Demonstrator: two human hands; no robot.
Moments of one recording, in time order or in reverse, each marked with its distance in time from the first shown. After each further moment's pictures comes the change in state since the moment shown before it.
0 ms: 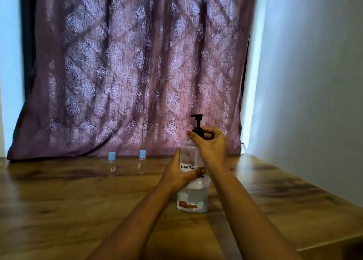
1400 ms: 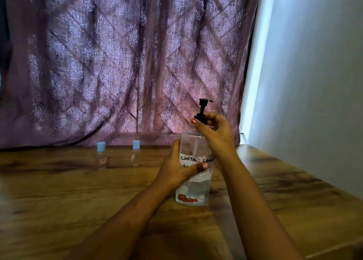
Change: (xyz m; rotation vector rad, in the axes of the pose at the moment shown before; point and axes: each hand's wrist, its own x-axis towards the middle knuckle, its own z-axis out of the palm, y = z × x) left_hand 0.012 -0.023 -0.003 0.005 0.009 0.050; right_hand 0.014 0.007 -0.005 0.041 -0.207 0.000
